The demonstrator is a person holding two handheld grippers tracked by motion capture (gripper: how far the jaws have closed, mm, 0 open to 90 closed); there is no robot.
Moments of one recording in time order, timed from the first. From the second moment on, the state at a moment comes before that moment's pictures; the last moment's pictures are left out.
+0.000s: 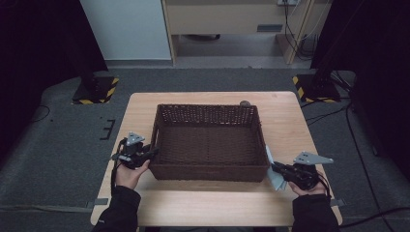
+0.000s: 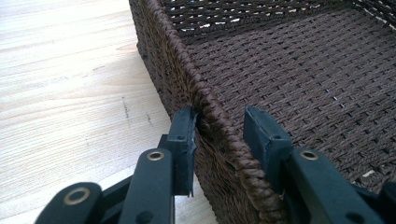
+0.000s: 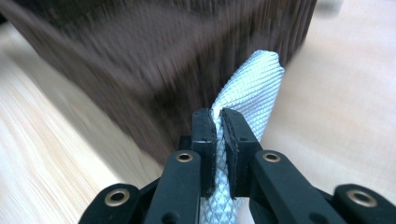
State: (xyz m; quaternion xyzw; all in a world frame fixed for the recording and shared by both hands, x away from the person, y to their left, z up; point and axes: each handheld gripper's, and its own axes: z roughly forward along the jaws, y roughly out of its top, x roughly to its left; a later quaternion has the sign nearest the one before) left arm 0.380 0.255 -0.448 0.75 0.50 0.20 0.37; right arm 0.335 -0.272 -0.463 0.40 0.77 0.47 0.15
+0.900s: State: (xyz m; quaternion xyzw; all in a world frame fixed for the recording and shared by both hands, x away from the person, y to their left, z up) left arm 0.380 0.255 -0.448 0.76 0.50 0.20 0.37; right arm 0.307 -0.268 -0.449 0.37 0.76 0.50 0.16
